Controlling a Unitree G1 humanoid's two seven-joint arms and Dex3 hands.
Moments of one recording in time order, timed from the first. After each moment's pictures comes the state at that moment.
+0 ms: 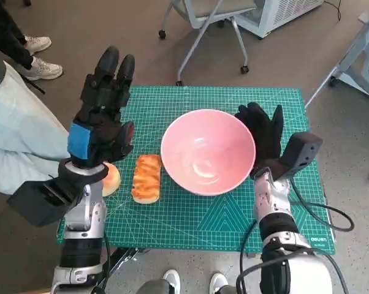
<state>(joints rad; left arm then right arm) -0.46 0.16 0.16 0.20 -0.28 -0.50 -0.40 -0.89 -0.03 -0.40 1.31 0.23 -0.38 0.23</state>
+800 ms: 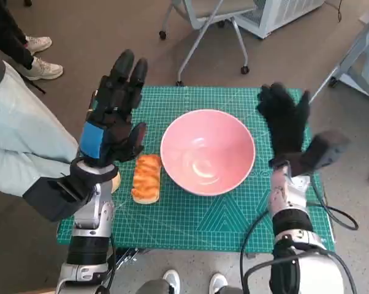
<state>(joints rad) -0.51 0.12 0.12 0.26 -0.28 -0.51 -0.41 -0.89 -0.12 -0.36 1.15 0.20 -0.70 0.30</state>
